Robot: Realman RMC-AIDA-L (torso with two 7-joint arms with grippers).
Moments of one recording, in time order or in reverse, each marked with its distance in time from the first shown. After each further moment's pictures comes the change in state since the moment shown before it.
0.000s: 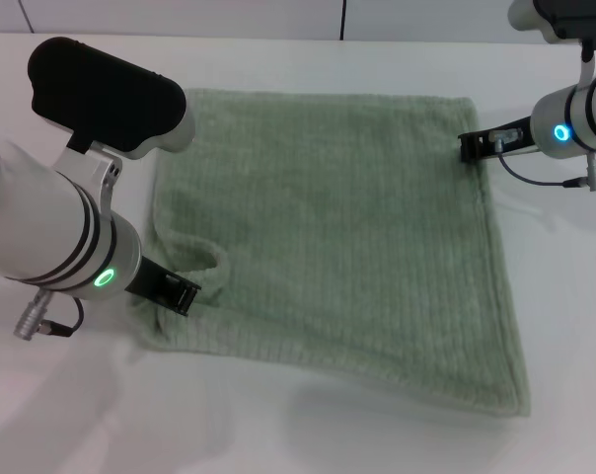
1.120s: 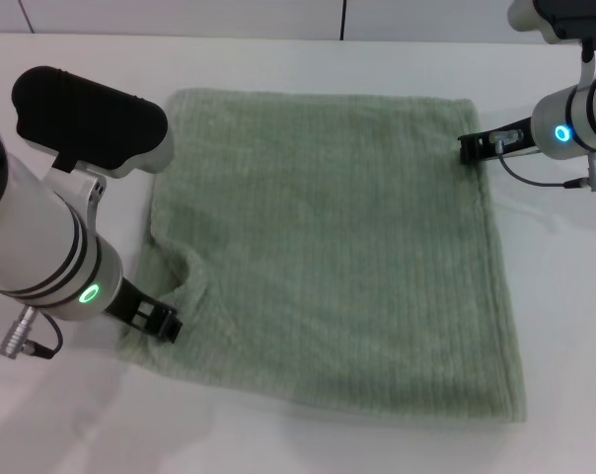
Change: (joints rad) left arm -0.013 0.003 -0.009 0.057 0.000 -0.063 -0.053; right arm -0.001 -0.001 0.001 0.007 0.000 0.016 -0.004
